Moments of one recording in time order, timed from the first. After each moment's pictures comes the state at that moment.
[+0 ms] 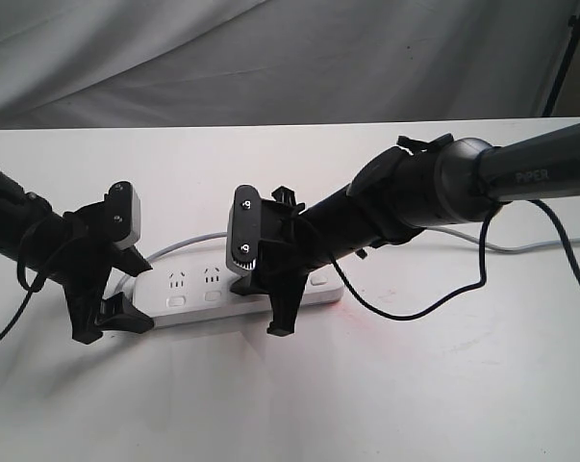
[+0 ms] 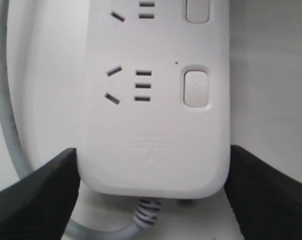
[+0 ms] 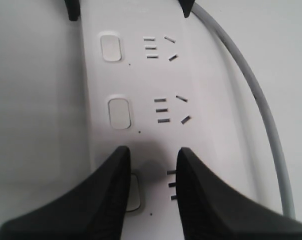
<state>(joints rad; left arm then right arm) -0.22 1.97 -1.00 -0.85 0.70 1.95 0.43 2.13 -1.27 1.15 0.47 -2.06</state>
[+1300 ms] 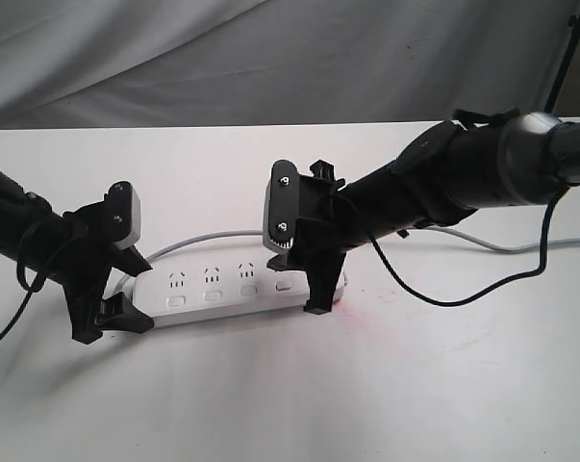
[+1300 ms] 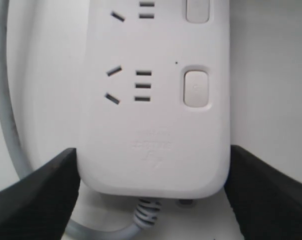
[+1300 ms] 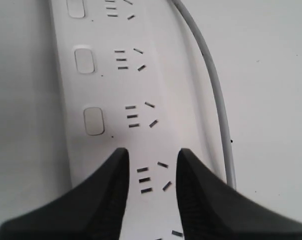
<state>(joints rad) -0.22 1.97 -1.00 -0.85 0.70 1.95 0.37 2.00 -1.19 1.10 0.44 -2.06</state>
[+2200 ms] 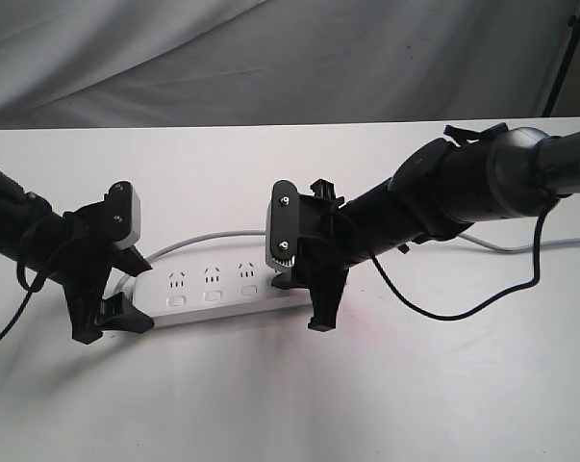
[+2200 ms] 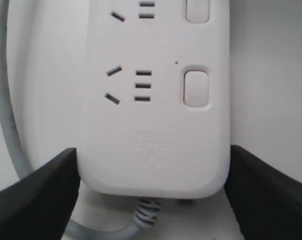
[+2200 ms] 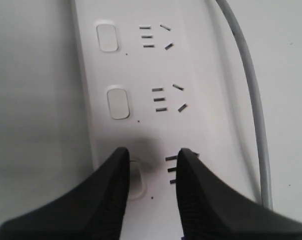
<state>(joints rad) -0.22 1.97 -1.00 -0.85 0.70 1.95 0.37 2.03 -1.17 1.09 0.44 -2.06</state>
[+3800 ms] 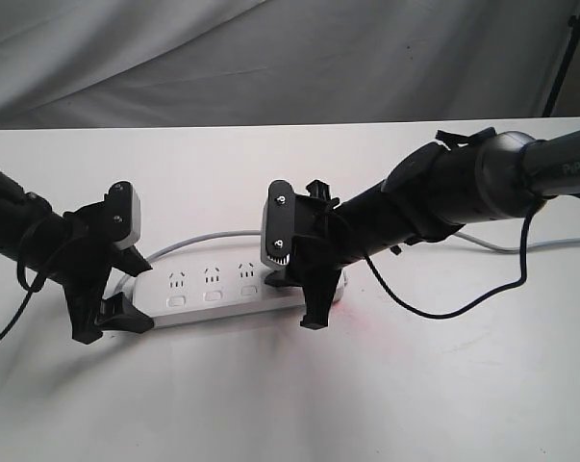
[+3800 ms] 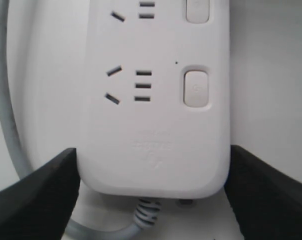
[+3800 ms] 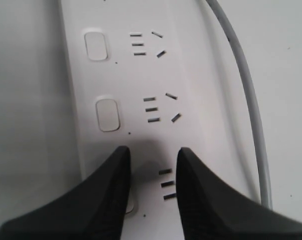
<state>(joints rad) -0.22 1.97 -1.00 -0.85 0.70 1.95 0.37 2.08 -1.18 1.12 0.43 -2.08</state>
